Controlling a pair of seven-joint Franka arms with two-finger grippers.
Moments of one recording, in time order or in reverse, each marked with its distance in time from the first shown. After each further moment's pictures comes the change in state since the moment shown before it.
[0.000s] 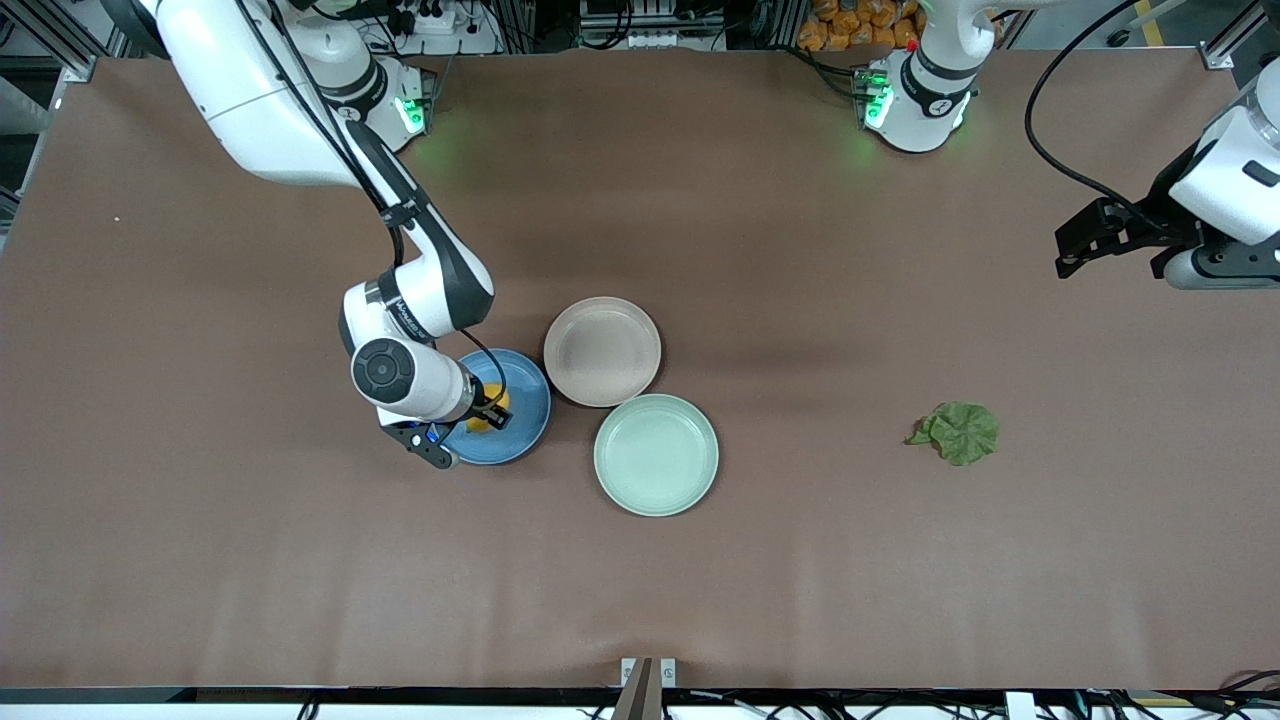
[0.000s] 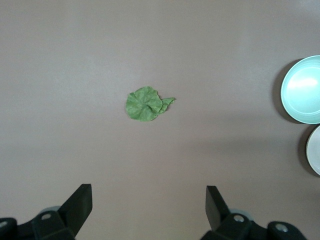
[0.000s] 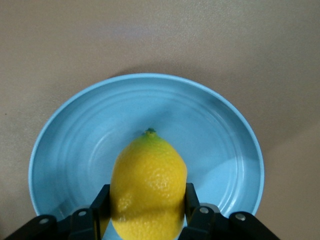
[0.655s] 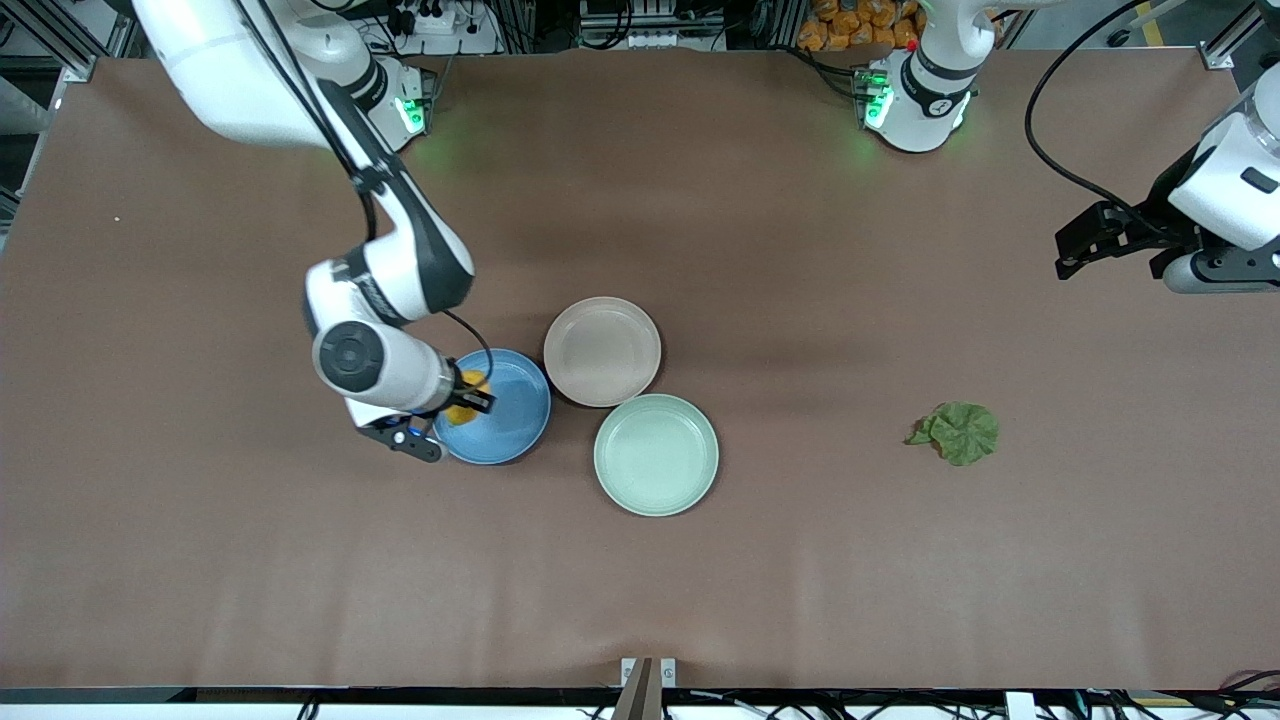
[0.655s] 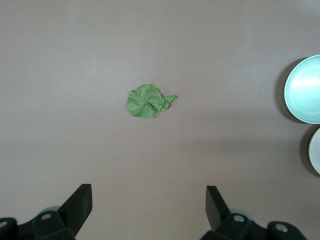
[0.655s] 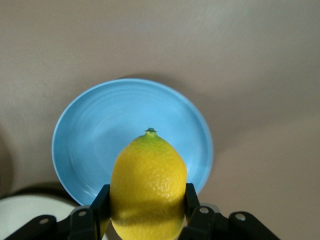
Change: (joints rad) left arm 0.001 0.000 0.008 -0.010 0.000 -0.001 -0.006; right arm -0.039 -0.143 -0.012 0.030 -0.003 -0.212 -0.319
